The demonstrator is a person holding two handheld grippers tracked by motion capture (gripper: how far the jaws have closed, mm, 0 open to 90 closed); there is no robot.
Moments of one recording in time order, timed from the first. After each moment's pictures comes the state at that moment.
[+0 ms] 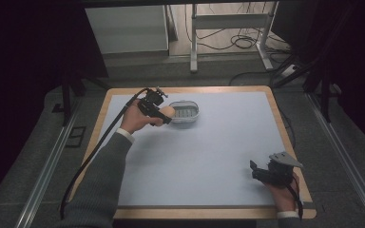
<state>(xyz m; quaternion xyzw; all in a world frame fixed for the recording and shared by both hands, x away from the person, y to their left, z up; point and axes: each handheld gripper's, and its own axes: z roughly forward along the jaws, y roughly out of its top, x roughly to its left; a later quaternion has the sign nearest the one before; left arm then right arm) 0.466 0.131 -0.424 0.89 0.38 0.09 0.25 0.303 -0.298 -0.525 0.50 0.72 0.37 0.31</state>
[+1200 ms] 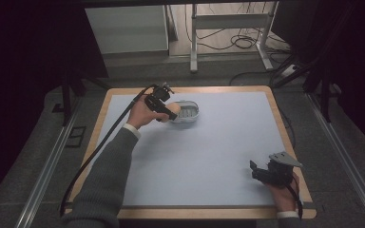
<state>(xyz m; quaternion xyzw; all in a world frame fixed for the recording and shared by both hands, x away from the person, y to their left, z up) 0.486 0.114 -0.421 0.89 0.37 0.09 0.25 0.303 -0.298 -0.525 0.50 0.72 0.36 0.31</state>
